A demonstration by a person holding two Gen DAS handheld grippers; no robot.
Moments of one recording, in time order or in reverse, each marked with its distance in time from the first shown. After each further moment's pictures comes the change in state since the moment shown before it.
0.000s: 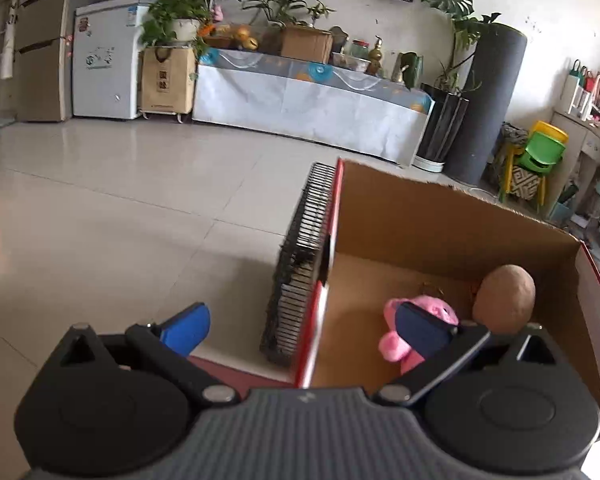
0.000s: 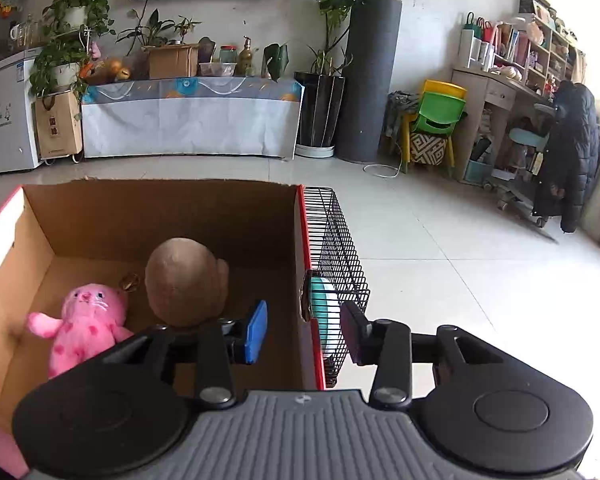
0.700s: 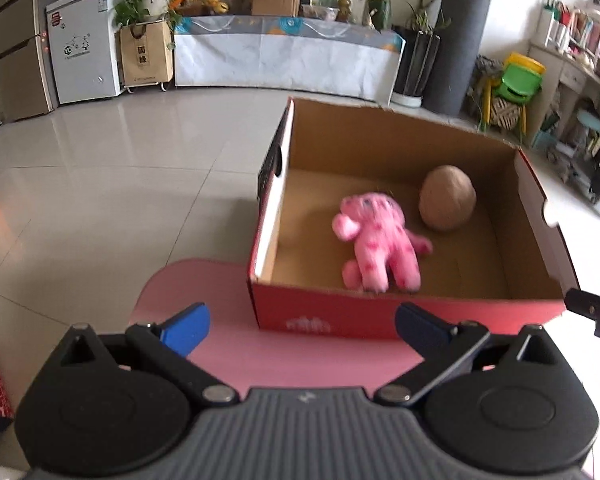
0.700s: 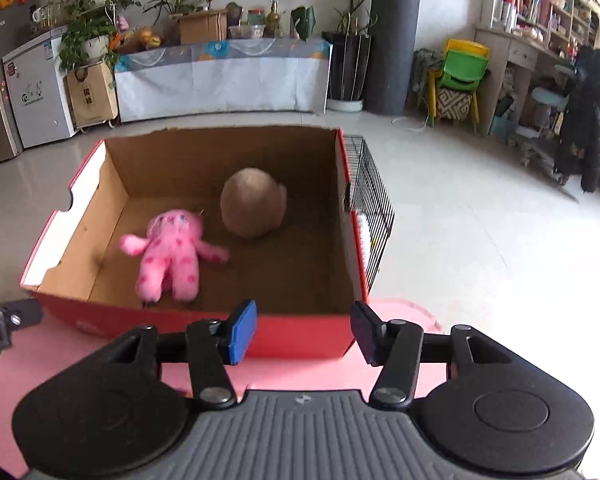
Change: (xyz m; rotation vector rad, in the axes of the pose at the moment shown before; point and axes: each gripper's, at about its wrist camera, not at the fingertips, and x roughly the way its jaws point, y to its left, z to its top) left arm -0.084 -0.032 -0.041 0.121 0.182 -0.020; right arm -0.091 0.010 -0.036 0.010 0.162 0.113
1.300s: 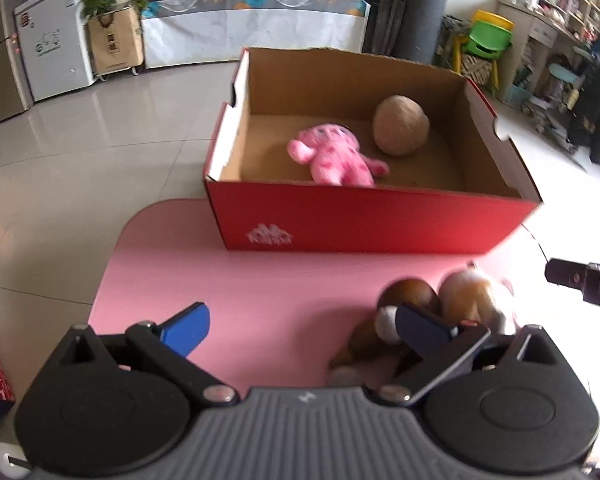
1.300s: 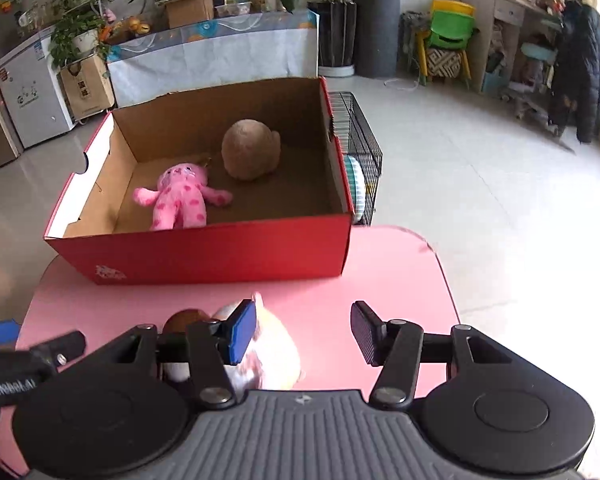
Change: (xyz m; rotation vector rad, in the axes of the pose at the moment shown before) left arm -0.027 -0.024 -0.057 0.092 0.084 -0.048; right arm -0.039 -0.013 -0.048 0.092 0.085 0.018
